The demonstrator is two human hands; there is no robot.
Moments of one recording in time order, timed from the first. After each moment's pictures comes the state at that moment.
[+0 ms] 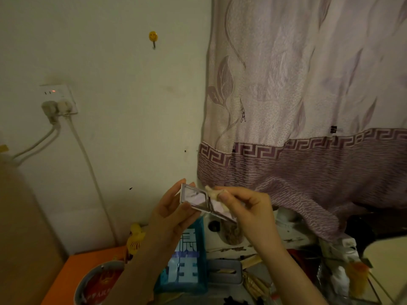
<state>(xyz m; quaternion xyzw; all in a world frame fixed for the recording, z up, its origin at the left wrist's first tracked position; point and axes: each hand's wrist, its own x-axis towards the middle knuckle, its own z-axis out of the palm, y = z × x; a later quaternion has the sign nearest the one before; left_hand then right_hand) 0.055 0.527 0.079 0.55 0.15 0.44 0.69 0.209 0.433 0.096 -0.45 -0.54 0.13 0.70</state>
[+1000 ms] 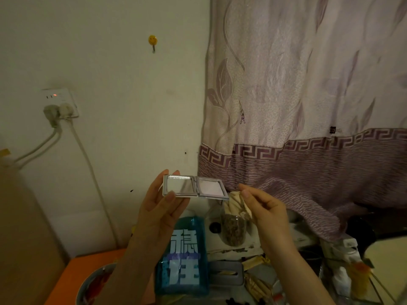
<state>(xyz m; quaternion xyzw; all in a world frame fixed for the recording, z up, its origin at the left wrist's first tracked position) 0.045 0.529 0.098 0.49 0.09 0.52 0.70 0.229 0.426 0.083 -0.46 -0.35 0.25 0.77</state>
